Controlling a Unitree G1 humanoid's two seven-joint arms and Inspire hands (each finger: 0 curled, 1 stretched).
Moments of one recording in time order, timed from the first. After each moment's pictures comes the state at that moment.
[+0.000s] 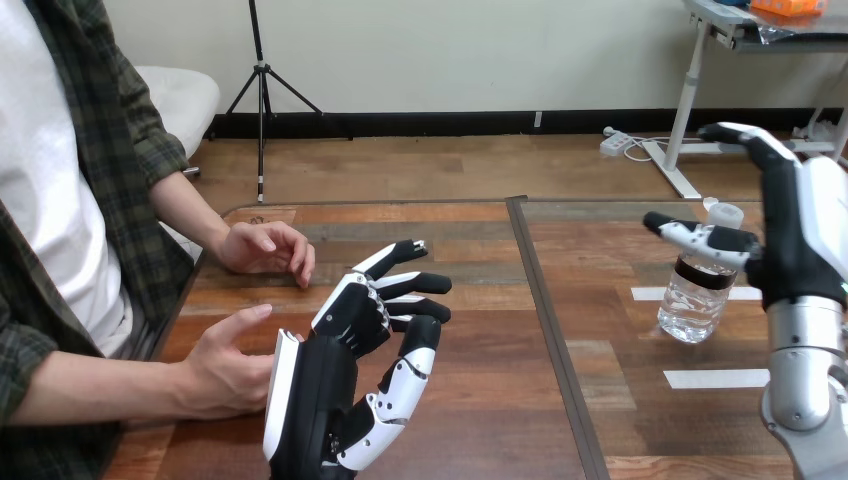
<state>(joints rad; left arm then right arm) 0.22 -0.05 -0.22 0.31 0.13 -0.98 0.09 -0.39 -0.43 -0.05 0.73 -0.40 -0.46 -0.44</state>
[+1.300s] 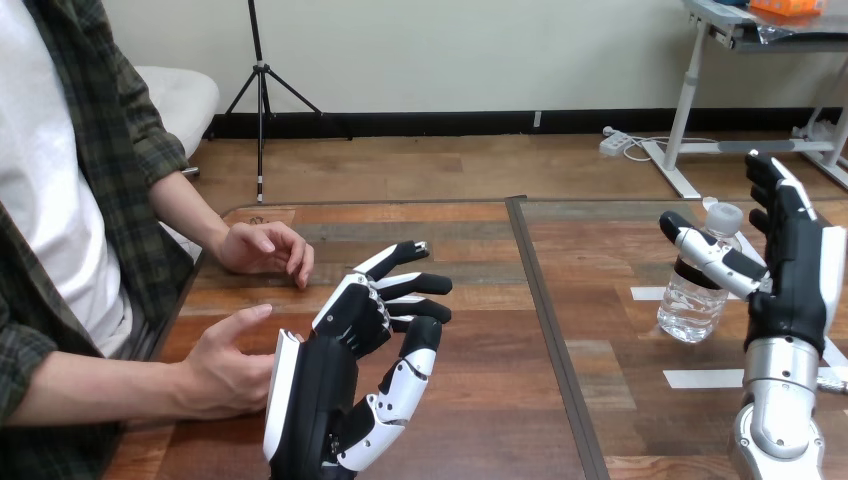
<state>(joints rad) 0.22 -0.05 -0.22 0.31 0.13 -0.98 0.09 -0.39 -0.27 -0.17 0.90 -0.03 -0.60 -0.30</state>
